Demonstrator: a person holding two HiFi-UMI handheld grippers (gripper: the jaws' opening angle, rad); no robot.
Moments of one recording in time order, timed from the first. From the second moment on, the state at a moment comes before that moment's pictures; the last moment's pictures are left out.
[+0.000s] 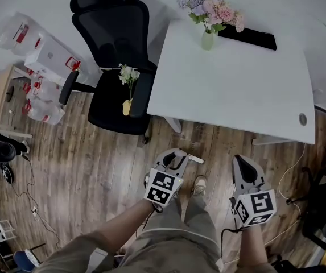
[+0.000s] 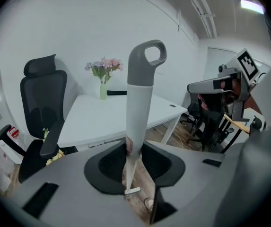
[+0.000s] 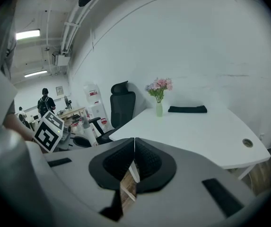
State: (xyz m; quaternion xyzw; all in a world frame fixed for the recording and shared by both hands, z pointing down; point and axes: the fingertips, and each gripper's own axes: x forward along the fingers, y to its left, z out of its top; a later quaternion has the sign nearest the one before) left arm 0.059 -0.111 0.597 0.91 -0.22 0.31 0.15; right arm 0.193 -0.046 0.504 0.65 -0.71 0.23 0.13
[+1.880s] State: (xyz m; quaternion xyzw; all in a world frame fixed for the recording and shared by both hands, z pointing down) left arm 0.128 -0.201 0.577 0.92 -0.22 0.30 0.11; right arm 0.260 -0.079 0.477 0.68 -0.70 0.20 0.10
